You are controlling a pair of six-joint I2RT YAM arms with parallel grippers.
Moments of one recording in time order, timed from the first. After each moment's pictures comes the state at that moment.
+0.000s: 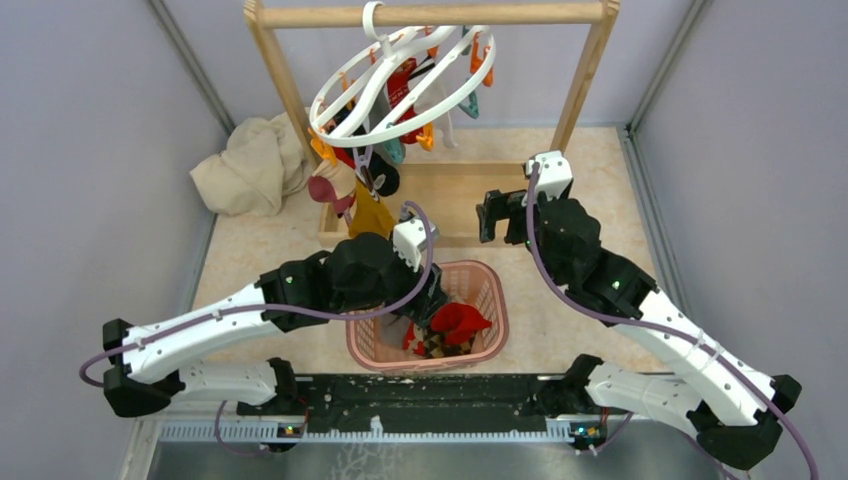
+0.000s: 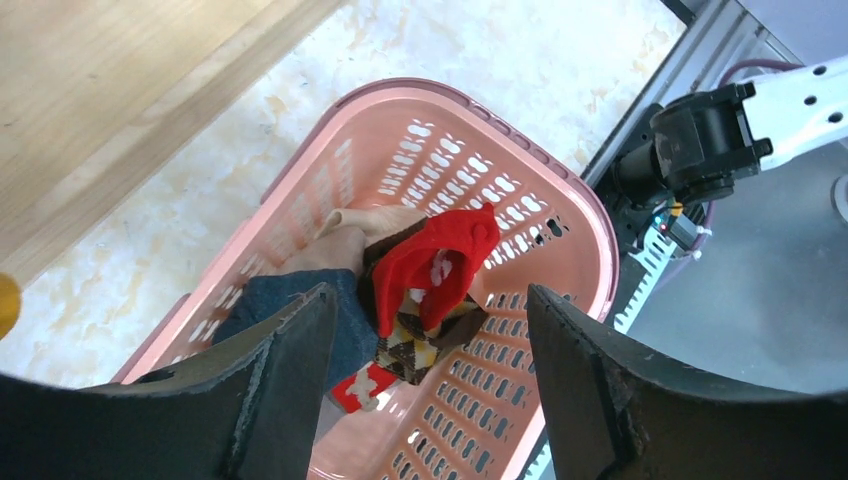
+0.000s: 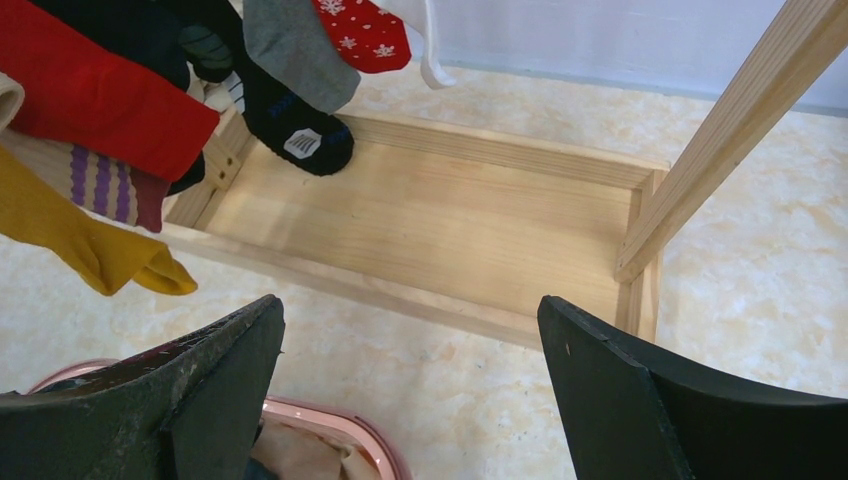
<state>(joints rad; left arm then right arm) -1.21 1.13 1.17 -0.52 -0.15 -0.35 0.84 0.88 1.09 -0.41 0.51 0.20</state>
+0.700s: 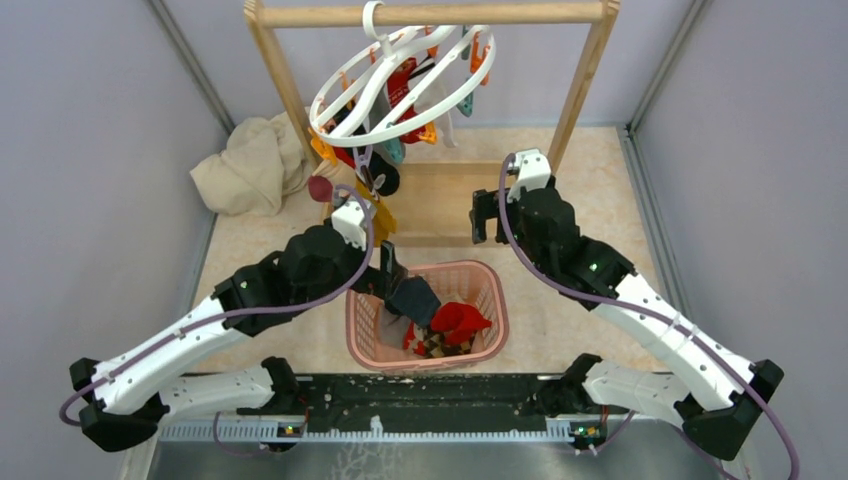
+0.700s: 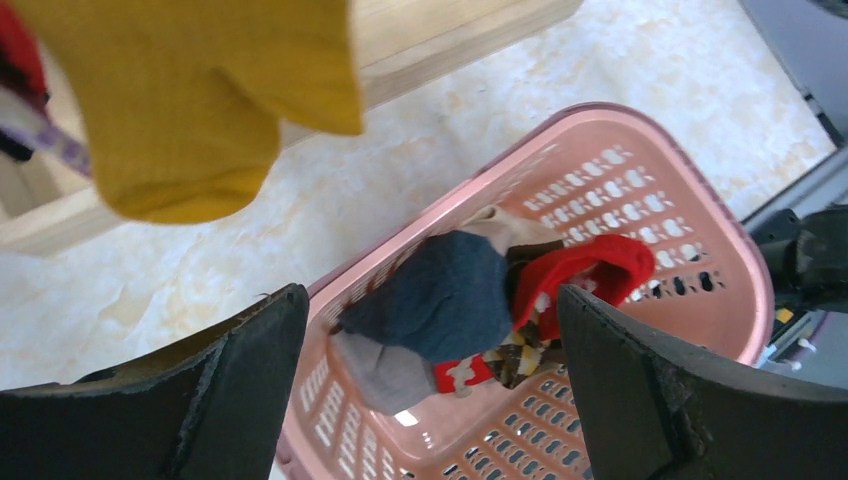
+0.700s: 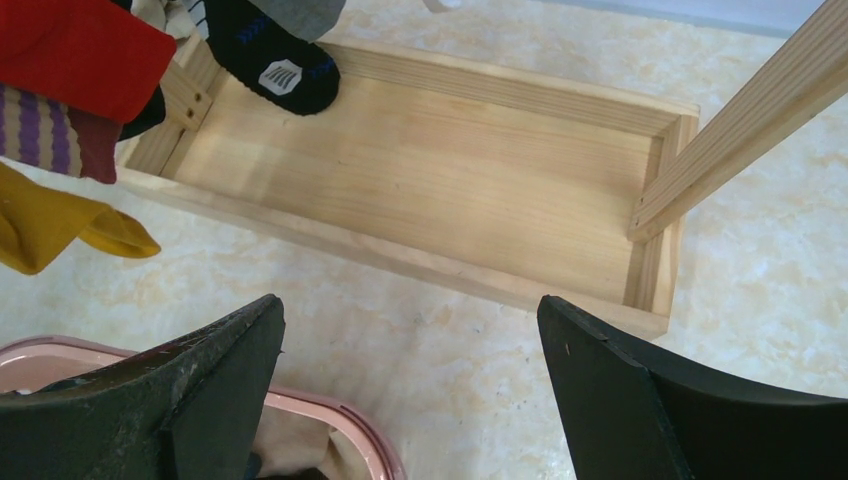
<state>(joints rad) -1.05 0.94 1.08 -0.62 -0.31 -0.41 0.78 0.98 1.09 -0.45 0.43 0.23</state>
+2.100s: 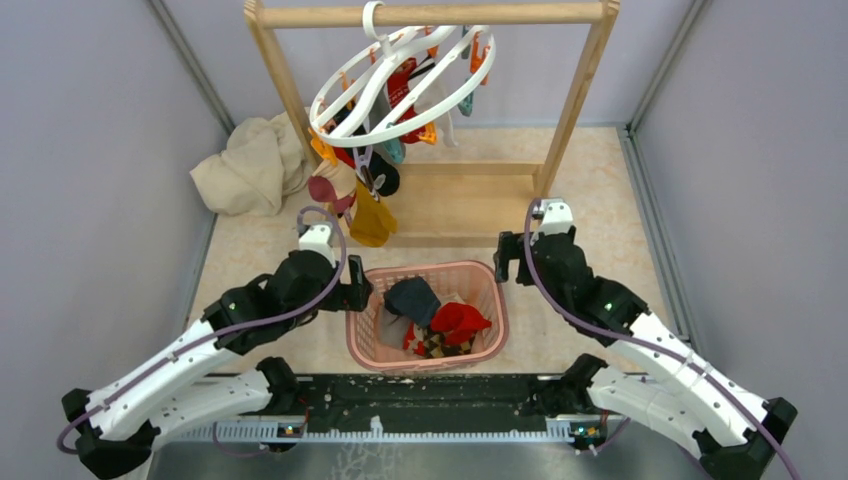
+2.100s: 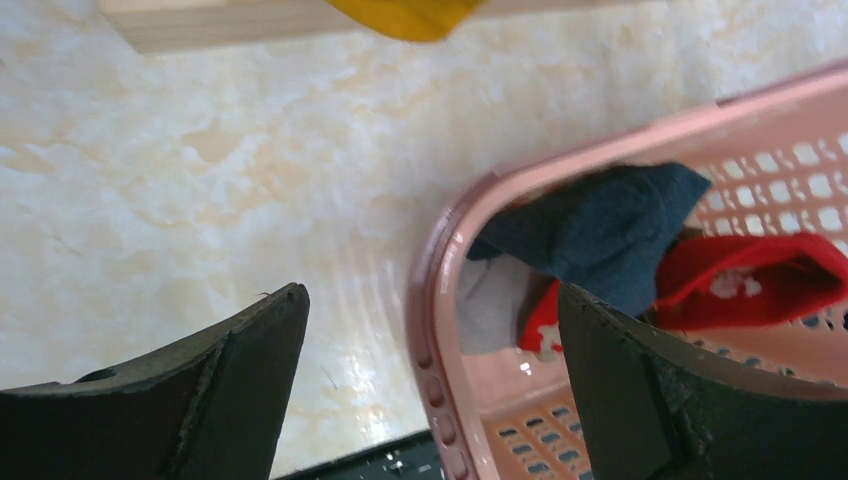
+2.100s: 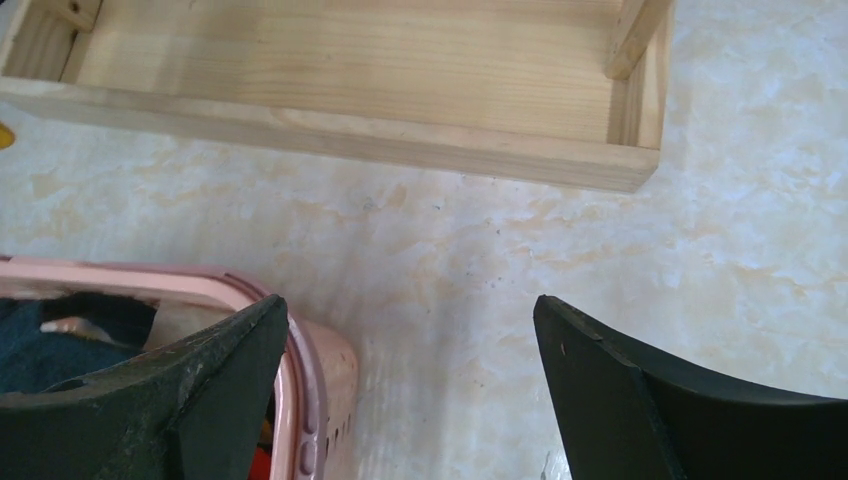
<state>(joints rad) -0.95 0.75 0.84 -0.78 -0.41 -0.63 0.77 0.73 0.78 -0.57 0.44 0.39</state>
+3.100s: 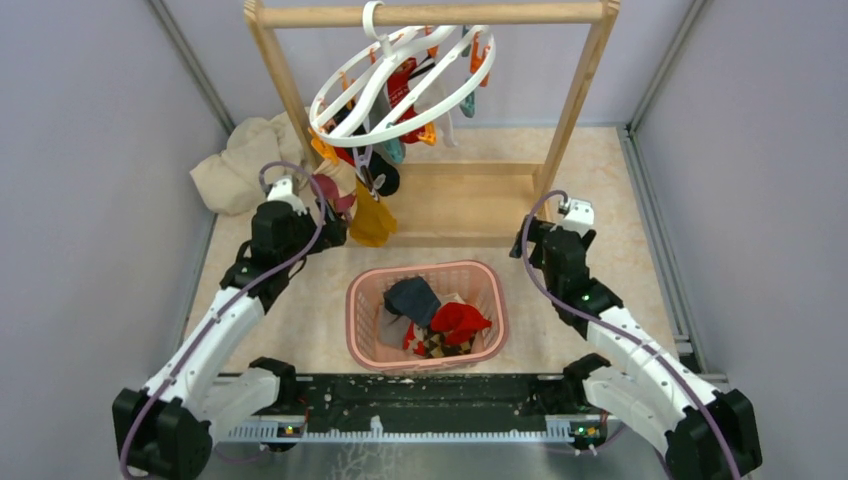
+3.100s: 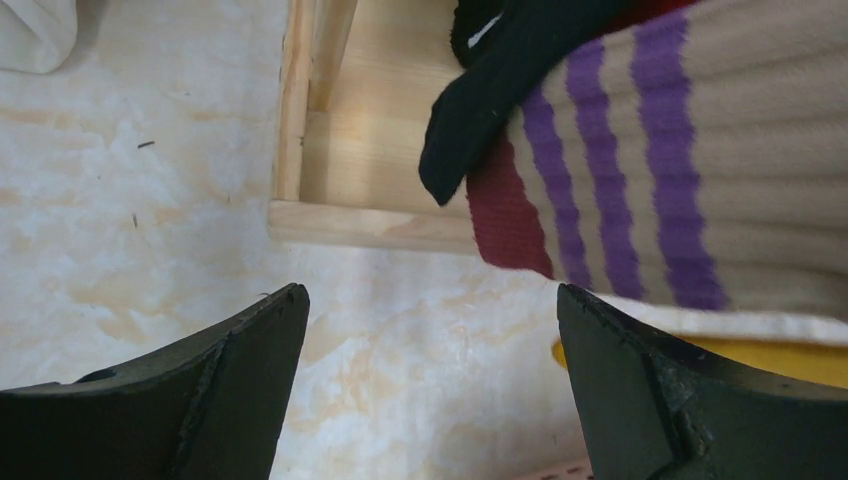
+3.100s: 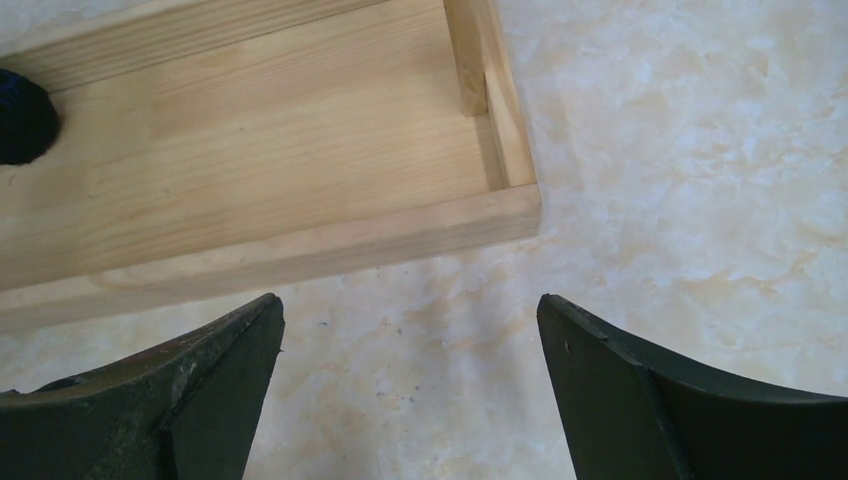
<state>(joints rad) -0.29 0.93 0.71 -0.22 -0.11 -0.43 0.44 0.84 0.55 -0.13 0.47 0.42</state>
